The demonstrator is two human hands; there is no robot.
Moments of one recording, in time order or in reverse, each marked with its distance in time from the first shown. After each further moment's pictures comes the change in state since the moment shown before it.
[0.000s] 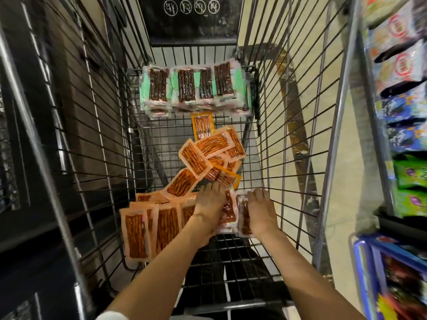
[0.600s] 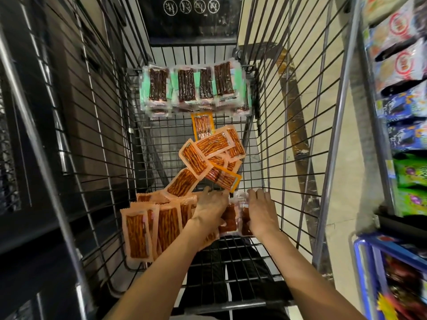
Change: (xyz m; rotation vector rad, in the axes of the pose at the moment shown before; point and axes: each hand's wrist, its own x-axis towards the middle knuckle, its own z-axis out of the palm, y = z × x) left_hand -0.010 -0.001 -0.009 -0.028 -0.091 0.110; right_hand -0.008 -0.002 -0.003 -0.005 0.018 0.020
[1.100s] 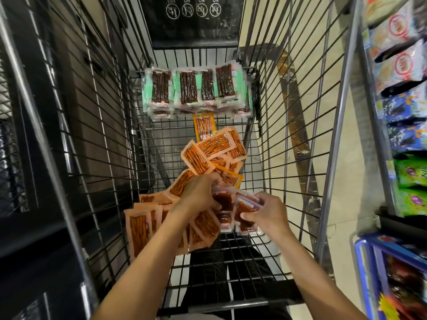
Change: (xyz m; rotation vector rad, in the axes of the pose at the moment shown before) left_hand -0.009 -0.040 -0.036 -0.715 0.113 -0.116; right_hand -0.016 0.002 -0.025 0.865 -0.003 0.228
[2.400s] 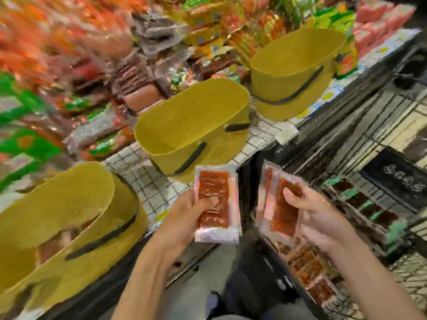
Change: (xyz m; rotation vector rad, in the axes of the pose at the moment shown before) left_hand -0.513 0.086 0.038 -1.487 1.306 0.117; right_hand -0.319 -0.165 -0.030 0.258 -1.361 -0.355
